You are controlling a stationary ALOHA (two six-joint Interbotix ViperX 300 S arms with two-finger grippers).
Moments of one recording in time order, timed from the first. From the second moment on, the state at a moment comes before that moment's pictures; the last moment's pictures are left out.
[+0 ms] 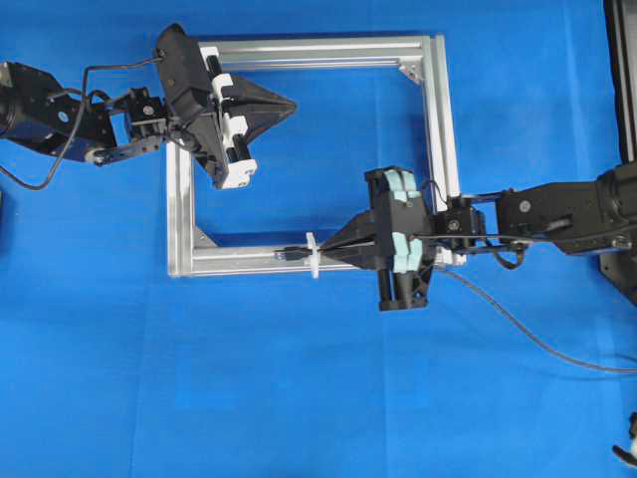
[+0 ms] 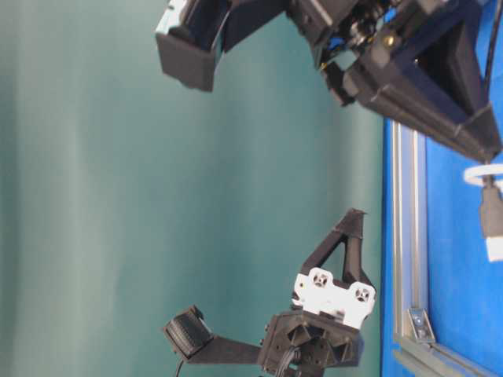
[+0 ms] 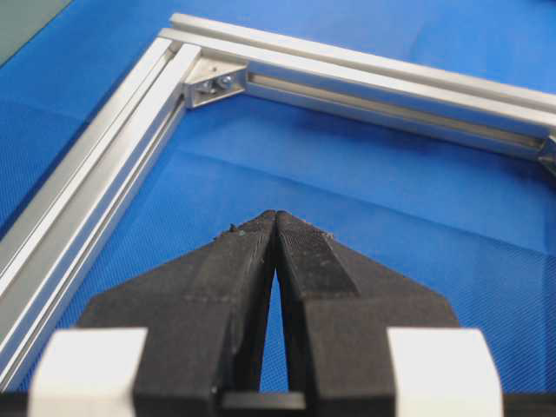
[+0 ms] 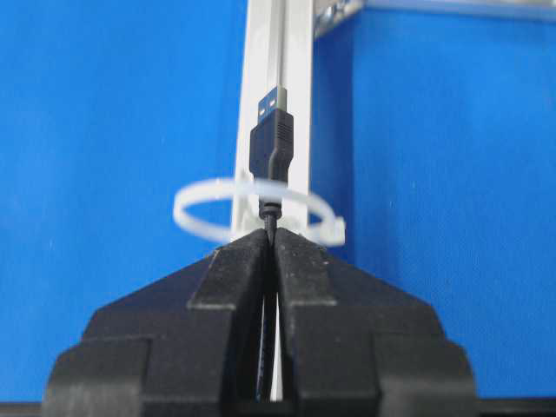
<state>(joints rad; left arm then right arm) 0.25 0.15 0.84 -0.09 -0.75 0.00 0.06 0.08 0.82 0.02 -0.39 0.09</state>
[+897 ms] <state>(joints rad) 0.16 0.14 0.87 -0.09 -0.75 -0.01 0.06 0.09 0.81 0.02 -0.40 0.09</state>
